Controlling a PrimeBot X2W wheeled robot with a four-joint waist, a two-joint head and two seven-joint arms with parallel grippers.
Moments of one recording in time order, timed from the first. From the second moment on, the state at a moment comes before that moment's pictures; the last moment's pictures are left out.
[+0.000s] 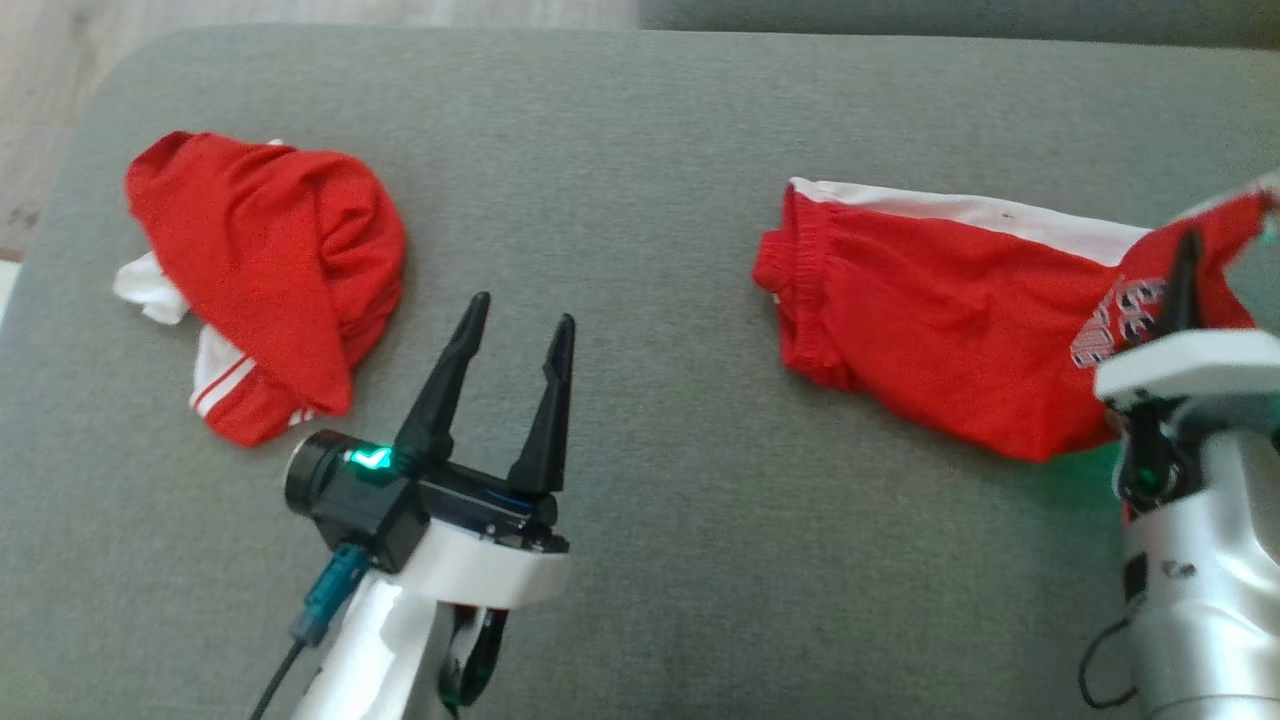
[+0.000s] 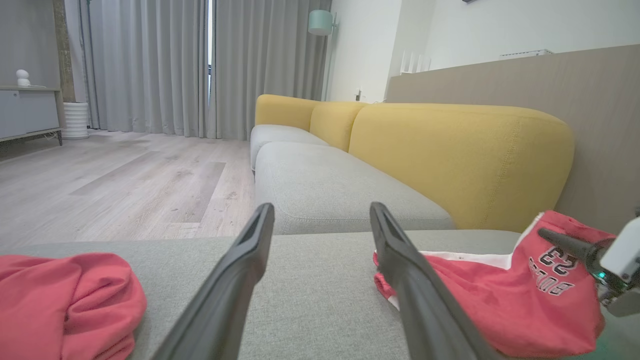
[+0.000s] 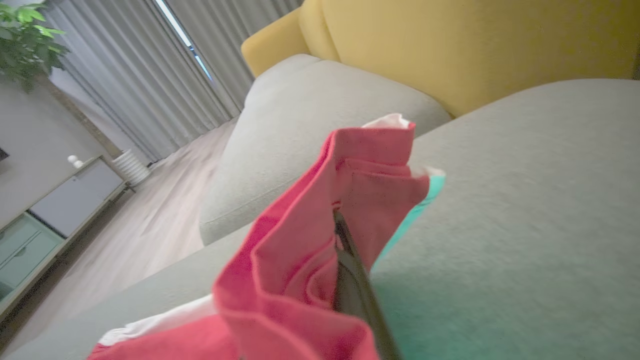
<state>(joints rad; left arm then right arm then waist) -0.22 0.05 -0.37 0.13 -0.23 -0.09 -0.26 -0.52 -0.08 -0.29 0.72 0.36 0.13 -0.18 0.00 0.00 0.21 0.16</state>
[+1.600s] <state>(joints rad) -0.20 0.05 -0.30 0.15 -0.23 -0.09 -0.26 -0.56 -0.19 0.33 0.71 0.49 0.13 -0.18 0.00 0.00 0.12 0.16</state>
